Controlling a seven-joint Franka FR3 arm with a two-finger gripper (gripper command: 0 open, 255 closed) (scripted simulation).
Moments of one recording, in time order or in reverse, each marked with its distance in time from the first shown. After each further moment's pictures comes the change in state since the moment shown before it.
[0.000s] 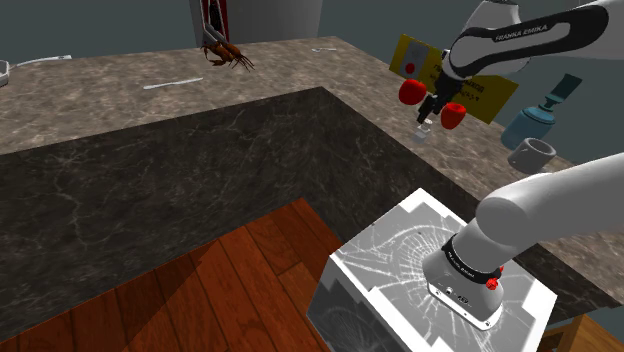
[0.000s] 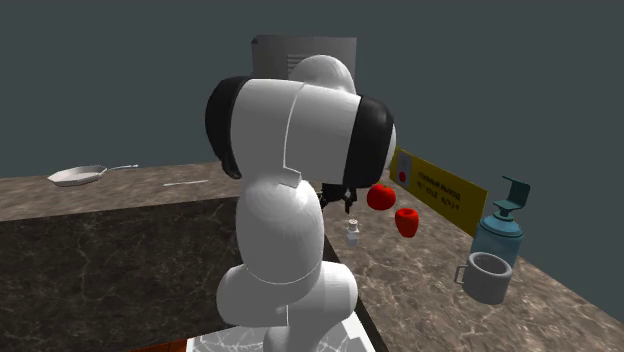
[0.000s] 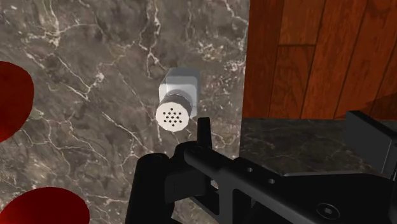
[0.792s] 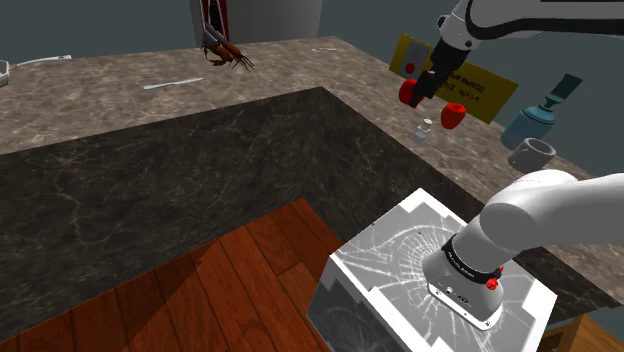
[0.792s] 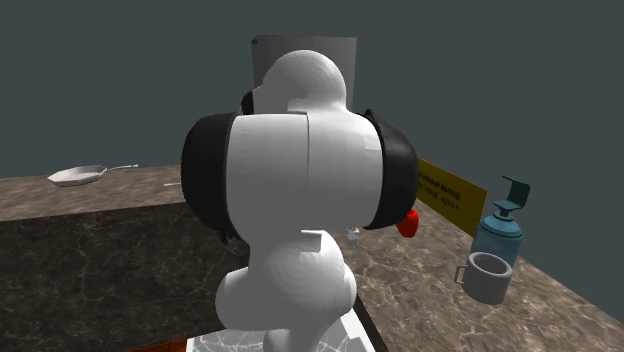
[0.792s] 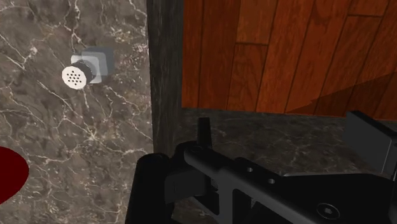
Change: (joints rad) arm 0.115 -0.248 0.191 0.053 0.124 -0.318 0.137
